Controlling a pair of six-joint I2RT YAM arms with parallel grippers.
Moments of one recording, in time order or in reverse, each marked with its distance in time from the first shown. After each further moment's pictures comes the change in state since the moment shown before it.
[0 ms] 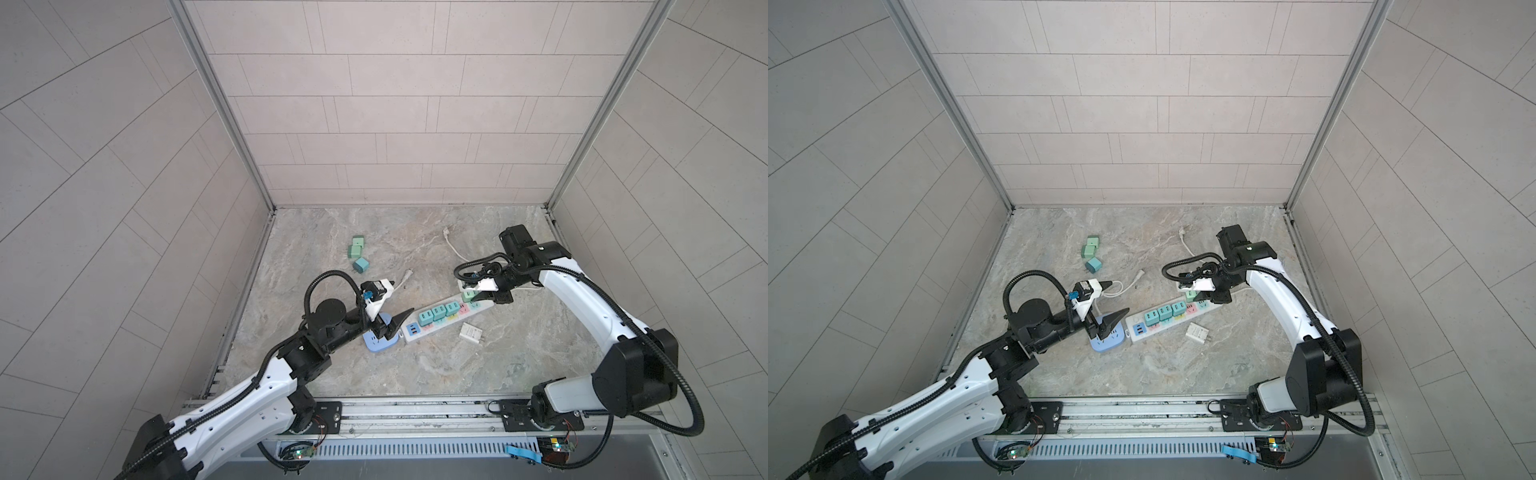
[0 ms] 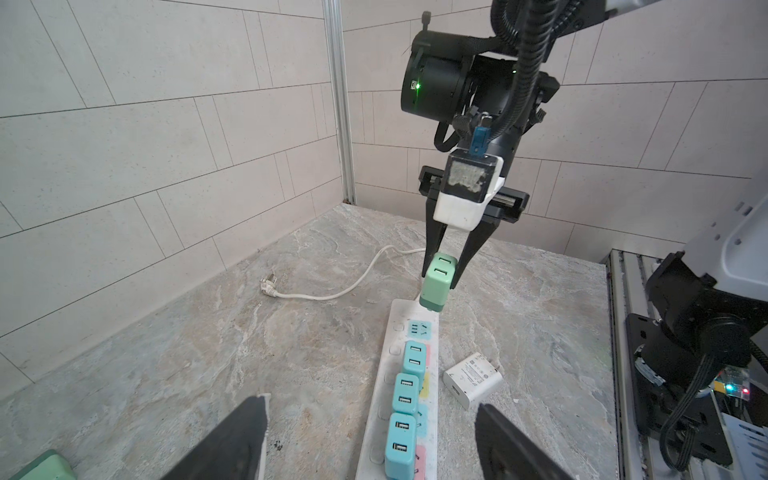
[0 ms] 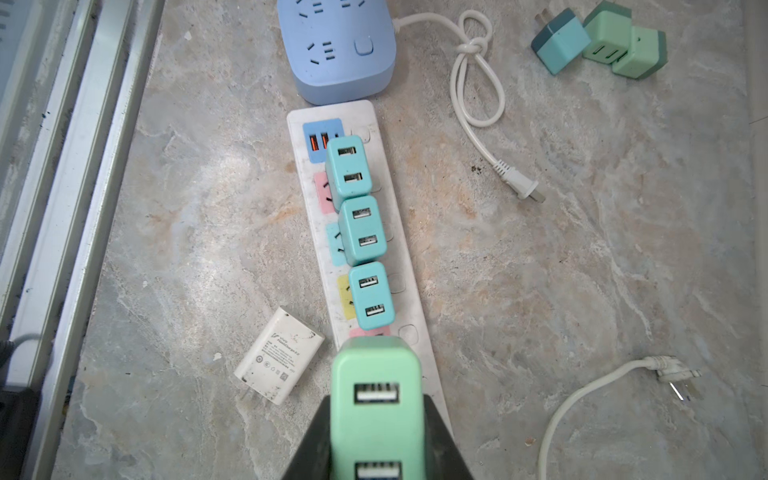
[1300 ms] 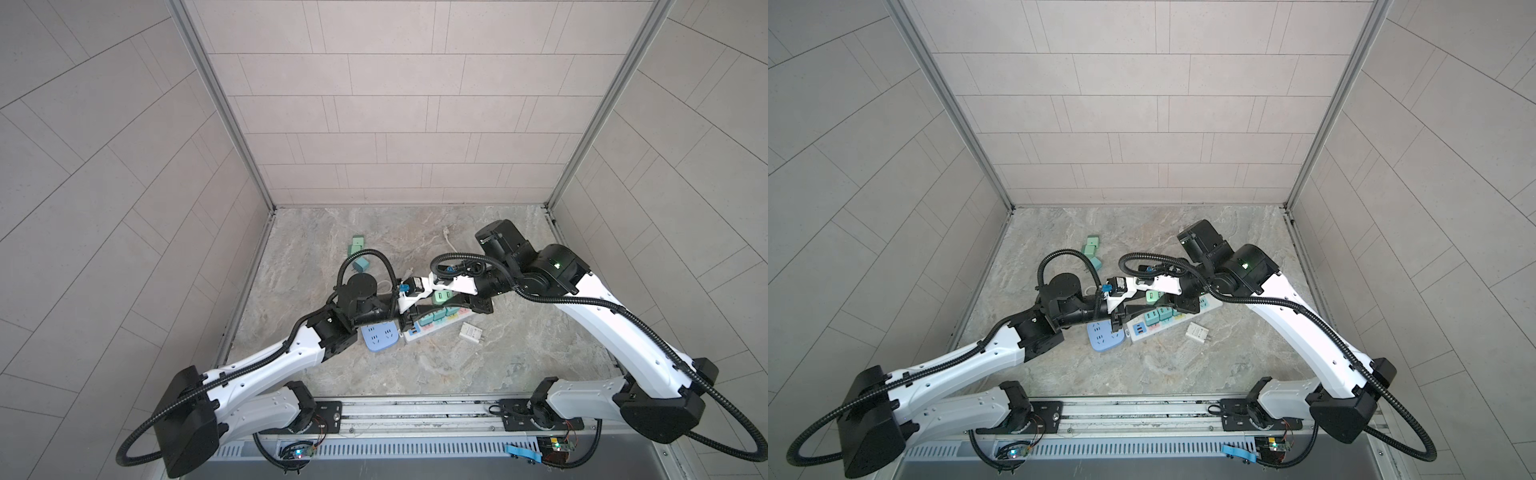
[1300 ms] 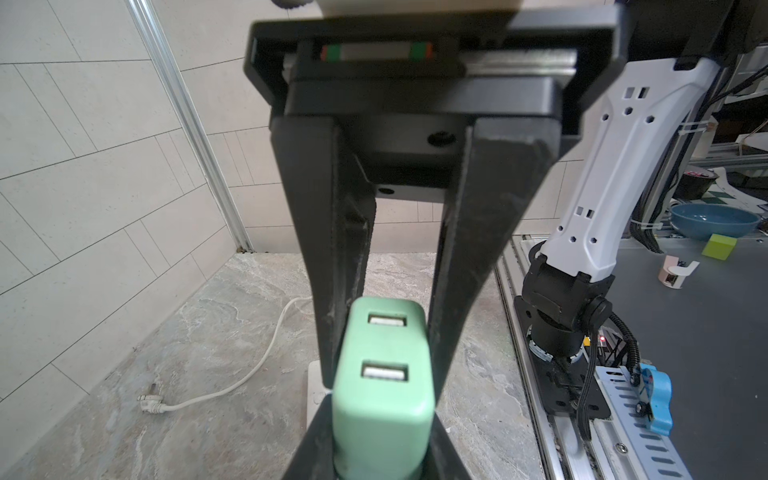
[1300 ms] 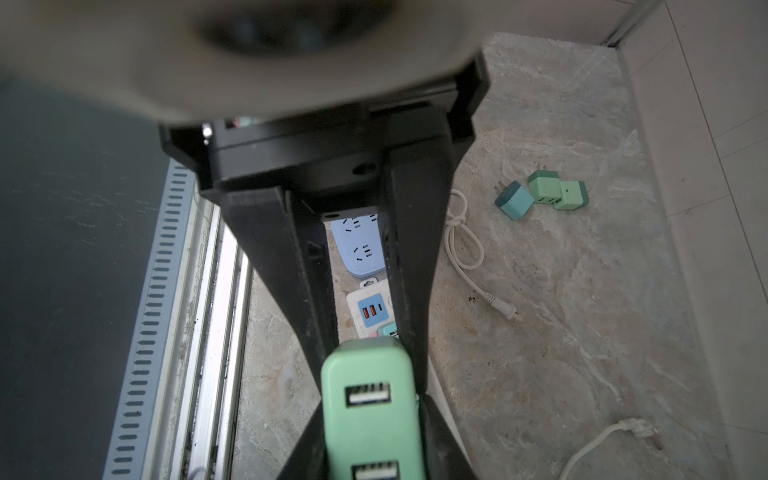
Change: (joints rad) left arm -0.074 0.317 0.266 0.022 0.308 0.115; right arm 0.470 -0.153 0.322 -0.106 0.098 0.671
